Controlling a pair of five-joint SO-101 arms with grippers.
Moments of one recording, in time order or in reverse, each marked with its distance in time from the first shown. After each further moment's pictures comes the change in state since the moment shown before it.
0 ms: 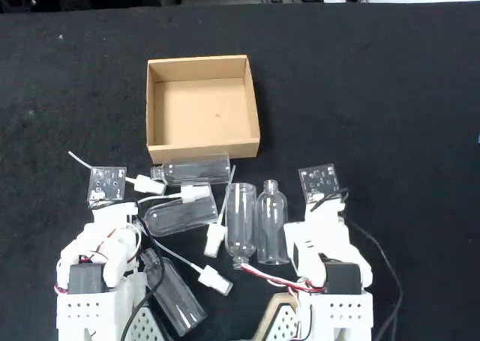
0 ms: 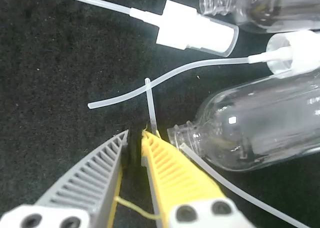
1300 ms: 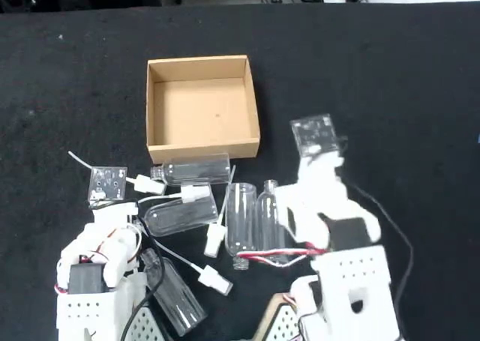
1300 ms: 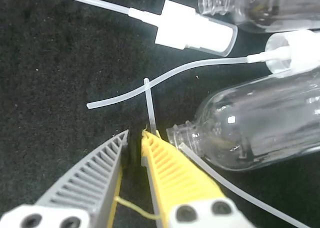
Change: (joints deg) left arm 0.2 0.0 0.0 0.0 0.0; right arm -9.4 40.0 -32.4 -5.8 -6.2
